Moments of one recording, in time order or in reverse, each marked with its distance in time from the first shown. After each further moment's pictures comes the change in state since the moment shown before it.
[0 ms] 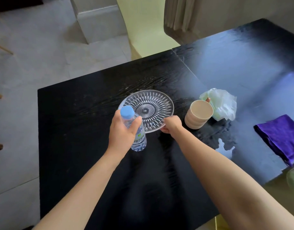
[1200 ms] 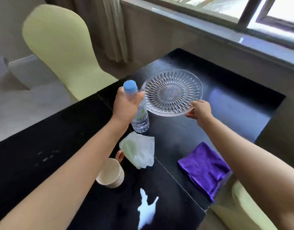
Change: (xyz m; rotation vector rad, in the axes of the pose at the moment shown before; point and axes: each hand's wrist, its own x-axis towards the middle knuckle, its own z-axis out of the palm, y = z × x) left_hand 0.103 0.259 0.319 -0.261 -0.322 0.166; right_hand 0.072 -0.165 -0.423 0.362 0.413 -0.324
